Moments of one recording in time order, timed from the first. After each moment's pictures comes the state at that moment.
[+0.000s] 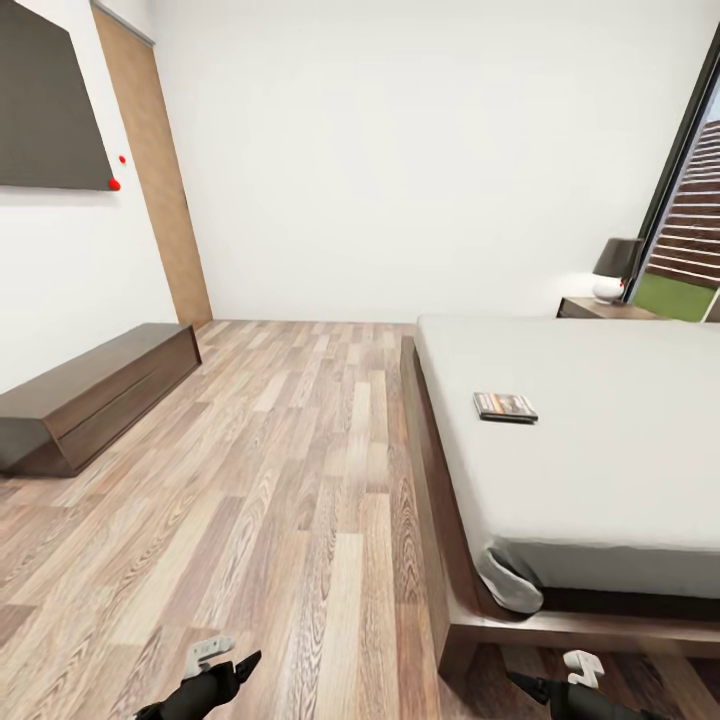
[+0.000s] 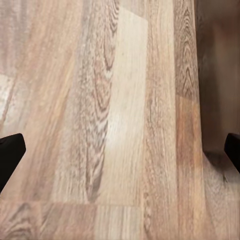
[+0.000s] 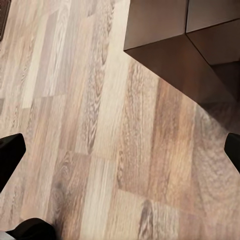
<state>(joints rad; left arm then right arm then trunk) -0.51 0.13 0.44 -0.02 -0.04 -0.20 -0.58 -0.47 -0.34 -0.10 -0.11 -0.25 0.04 1.00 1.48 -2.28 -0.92</state>
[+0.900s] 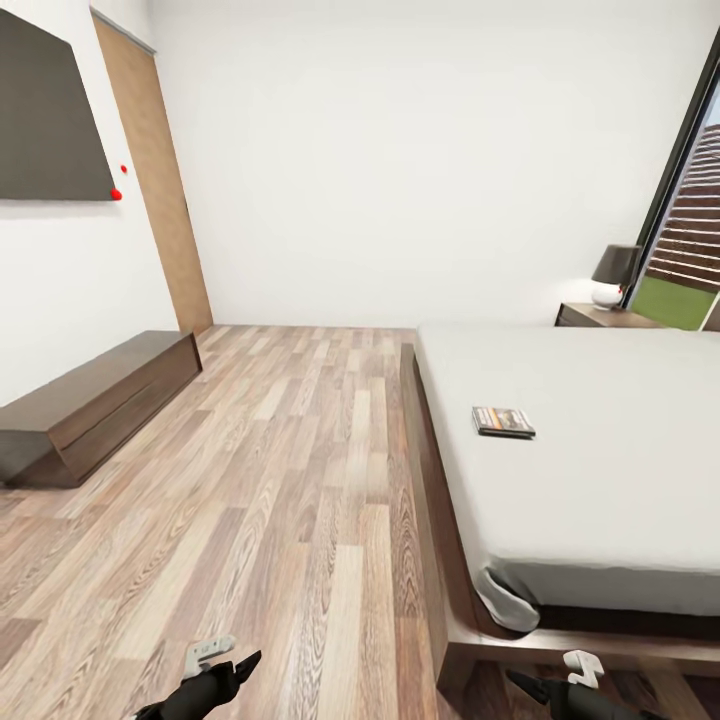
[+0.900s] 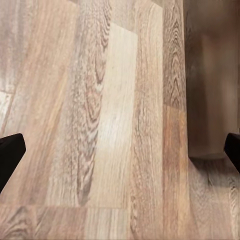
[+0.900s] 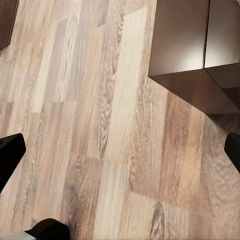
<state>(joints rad) -0.51 0.13 0.44 -0.02 -0.04 -0.20 -0.58 -0.47 -0.34 -0.10 -0.11 -0.25 0.04 1.00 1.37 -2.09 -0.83</state>
